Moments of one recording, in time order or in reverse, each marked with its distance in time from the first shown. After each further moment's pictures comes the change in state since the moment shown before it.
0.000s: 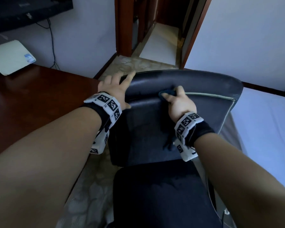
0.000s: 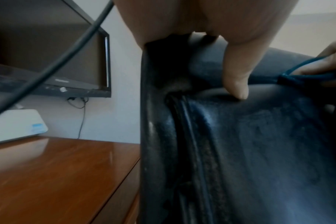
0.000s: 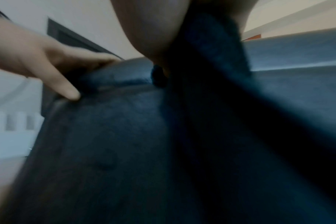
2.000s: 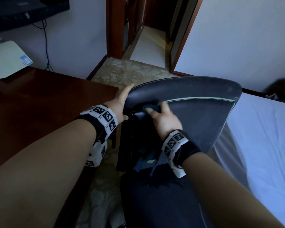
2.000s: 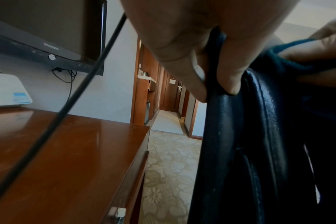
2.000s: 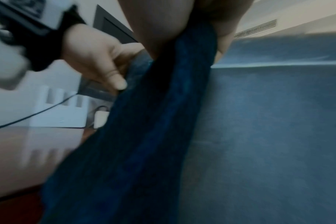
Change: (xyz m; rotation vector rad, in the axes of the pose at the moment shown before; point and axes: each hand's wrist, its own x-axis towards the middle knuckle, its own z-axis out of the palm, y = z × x) left_hand -0.015 -0.088 0.031 -0.522 -0.095 0.156; right_hand -0.027 -0.115 0.034 0.268 -0.167 0.259
